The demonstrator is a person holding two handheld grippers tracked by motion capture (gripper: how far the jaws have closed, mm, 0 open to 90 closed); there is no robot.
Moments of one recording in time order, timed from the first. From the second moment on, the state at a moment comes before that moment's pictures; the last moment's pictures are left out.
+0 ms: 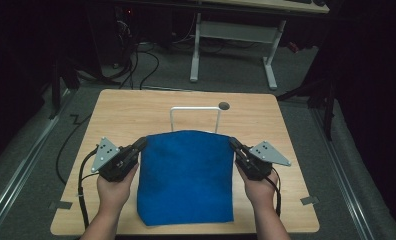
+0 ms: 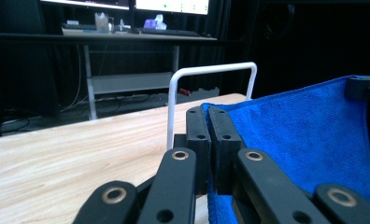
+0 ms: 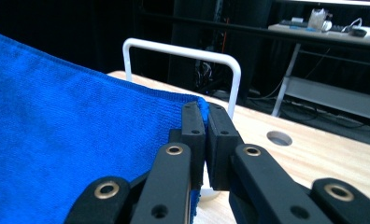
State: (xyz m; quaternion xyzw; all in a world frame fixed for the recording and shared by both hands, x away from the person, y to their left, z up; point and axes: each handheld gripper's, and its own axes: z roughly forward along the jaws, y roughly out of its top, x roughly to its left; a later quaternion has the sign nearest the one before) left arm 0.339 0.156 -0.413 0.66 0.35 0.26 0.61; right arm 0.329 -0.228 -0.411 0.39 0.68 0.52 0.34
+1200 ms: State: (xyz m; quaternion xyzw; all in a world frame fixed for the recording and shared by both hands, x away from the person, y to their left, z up) left arm 0.350 0.148 -0.340 0.61 0.29 0.32 0.66; right arm 0.319 -0.238 -0.333 0.34 0.62 0.58 0.40
